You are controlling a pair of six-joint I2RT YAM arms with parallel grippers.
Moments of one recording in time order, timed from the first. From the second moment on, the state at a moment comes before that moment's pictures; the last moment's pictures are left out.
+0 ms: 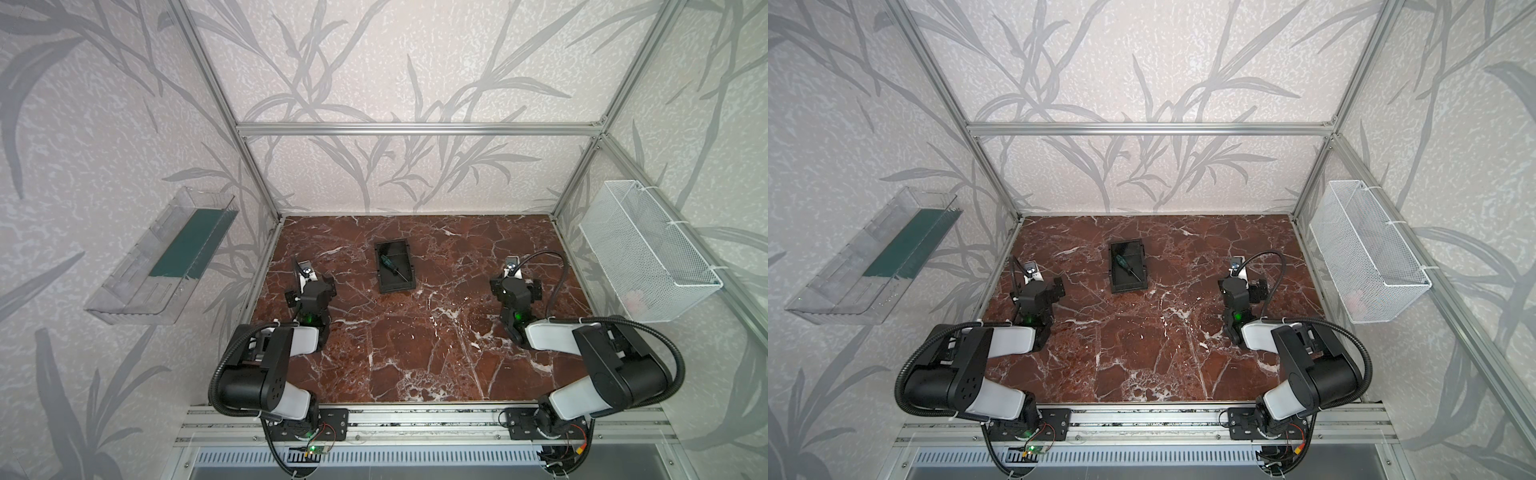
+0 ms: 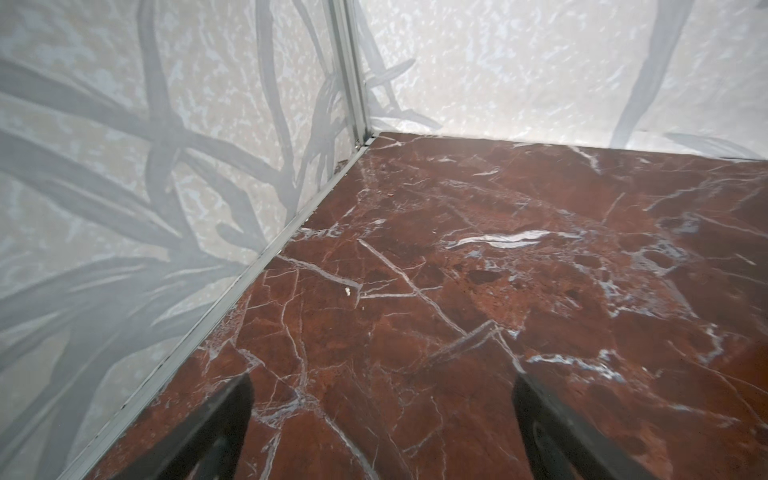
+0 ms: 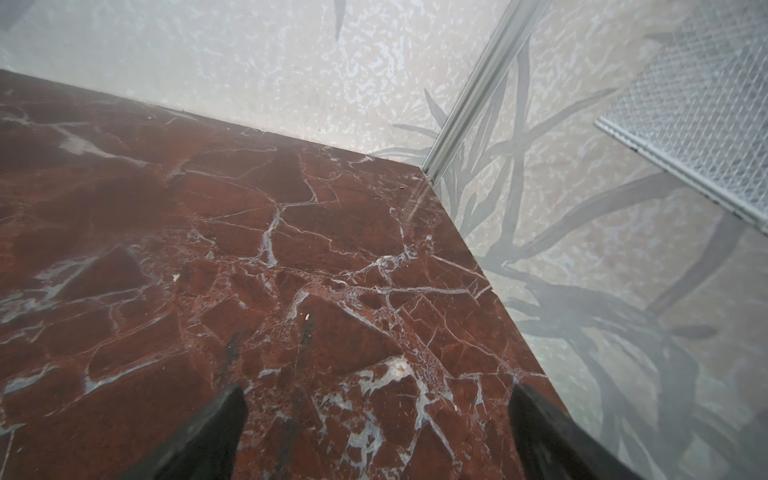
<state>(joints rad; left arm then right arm) -0.07 1.49 0.32 0.86 -0.50 -0.04 0.30 1.50 0.42 0.75 0.67 -0.11</state>
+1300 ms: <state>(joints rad) -0.06 1.58 0.34 0.95 -0.41 -0.02 0.18 1.59 0.36 0.92 0.32 -0.08</state>
